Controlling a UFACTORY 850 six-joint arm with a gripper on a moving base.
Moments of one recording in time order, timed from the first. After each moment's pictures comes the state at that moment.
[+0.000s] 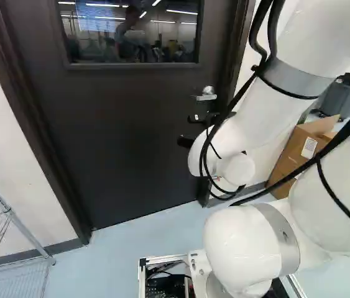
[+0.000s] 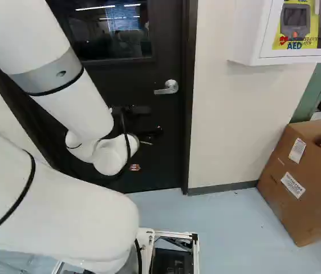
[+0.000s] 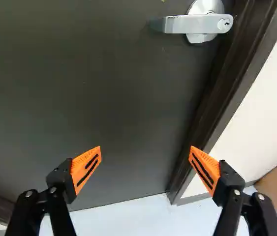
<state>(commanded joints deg) 0.0 16.0 -5.0 0.0 50.0 0.0</state>
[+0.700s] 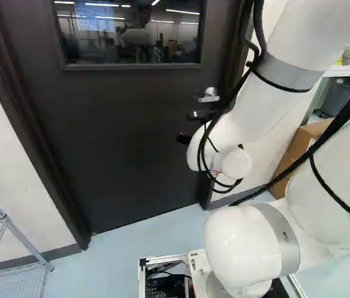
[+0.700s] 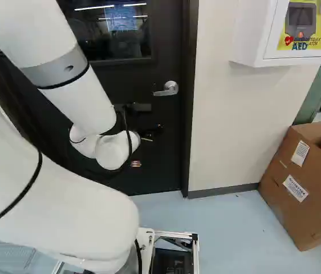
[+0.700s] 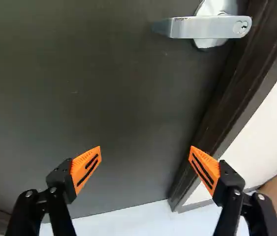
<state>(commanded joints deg) 0.0 13.0 -8.1 0.0 50.0 0.0</state>
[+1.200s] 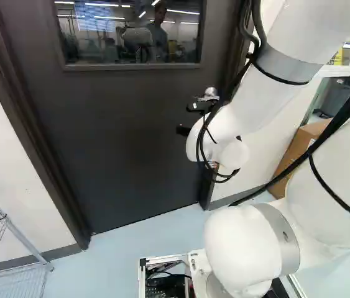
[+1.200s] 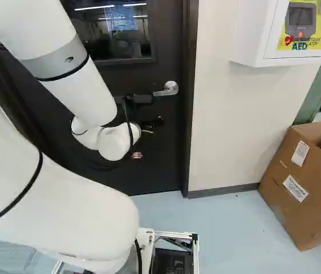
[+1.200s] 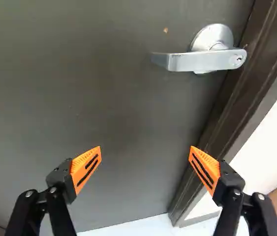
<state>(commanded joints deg) 0.0 13.1 -11.7 0.0 50.0 0.0</state>
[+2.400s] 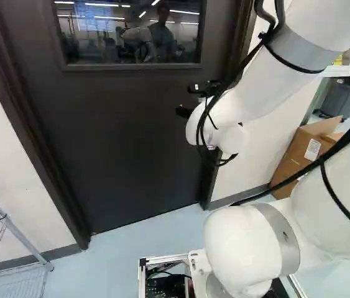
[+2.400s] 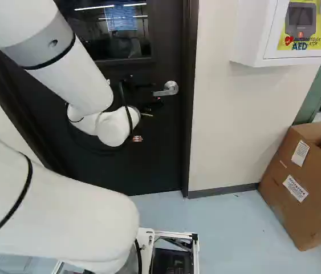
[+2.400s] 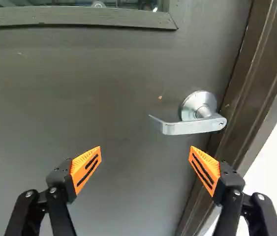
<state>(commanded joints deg) 0.0 17.4 -16.3 0.0 50.0 0.0</state>
